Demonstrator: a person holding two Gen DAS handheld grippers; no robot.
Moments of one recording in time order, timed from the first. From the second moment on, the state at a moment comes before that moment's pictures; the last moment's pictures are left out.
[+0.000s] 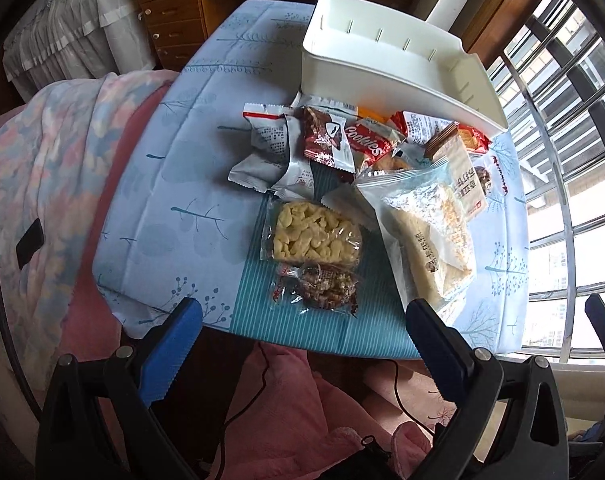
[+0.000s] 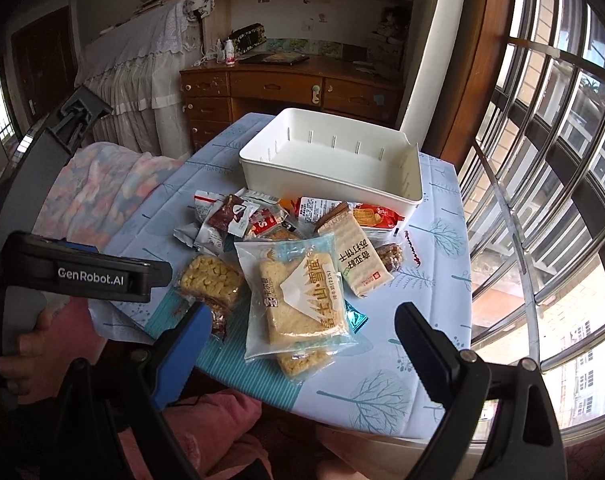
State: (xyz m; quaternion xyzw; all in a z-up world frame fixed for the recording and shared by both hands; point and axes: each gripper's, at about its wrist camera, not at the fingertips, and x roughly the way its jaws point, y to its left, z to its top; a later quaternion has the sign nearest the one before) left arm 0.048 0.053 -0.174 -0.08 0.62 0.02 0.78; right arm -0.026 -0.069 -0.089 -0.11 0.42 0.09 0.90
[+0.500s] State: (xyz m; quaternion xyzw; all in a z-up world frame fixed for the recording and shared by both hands) left arm 0.117 0.053 -0.256 -0.08 0.71 0.00 0.70; right arm 0.000 -0.031 -0.158 -0.22 0.44 0.10 0.86
